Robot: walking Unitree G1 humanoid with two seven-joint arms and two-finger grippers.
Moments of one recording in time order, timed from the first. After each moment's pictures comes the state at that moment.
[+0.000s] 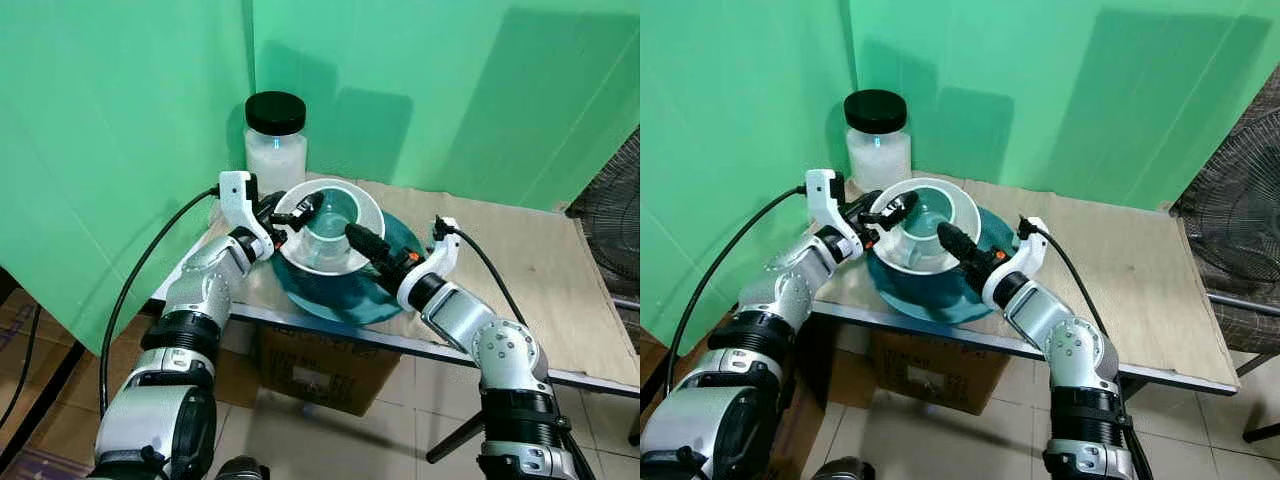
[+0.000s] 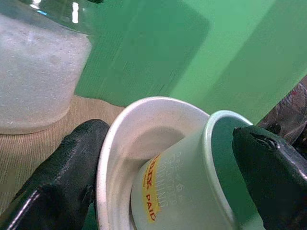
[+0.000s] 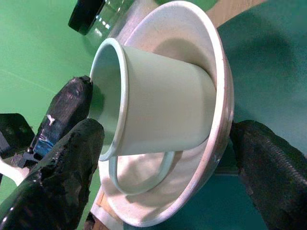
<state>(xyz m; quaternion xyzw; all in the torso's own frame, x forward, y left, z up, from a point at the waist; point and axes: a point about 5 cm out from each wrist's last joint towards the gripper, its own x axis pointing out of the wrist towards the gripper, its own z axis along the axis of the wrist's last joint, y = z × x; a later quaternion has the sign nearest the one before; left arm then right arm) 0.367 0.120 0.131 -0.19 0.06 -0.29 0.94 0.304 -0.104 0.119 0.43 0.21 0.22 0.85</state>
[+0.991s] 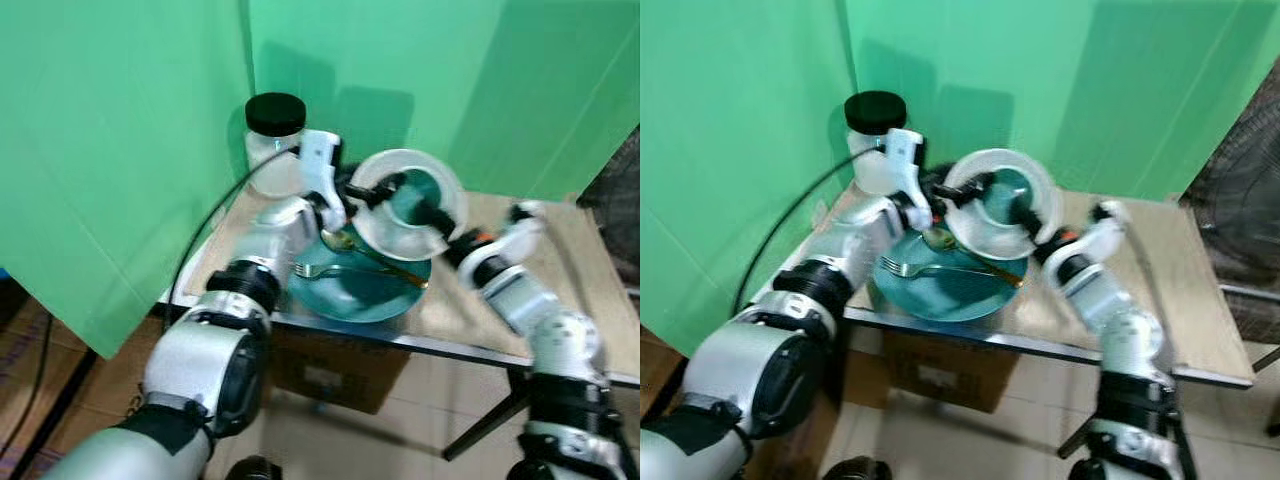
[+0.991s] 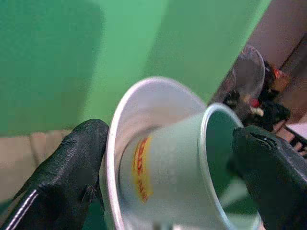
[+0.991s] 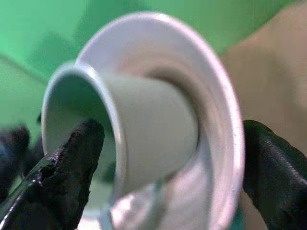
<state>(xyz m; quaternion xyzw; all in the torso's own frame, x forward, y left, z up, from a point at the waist) 0.382 0.029 0.173 -0.14 0.07 -0.40 0.90 0.320 -0.187 0.142 0.41 0.11 0.09 0.90</state>
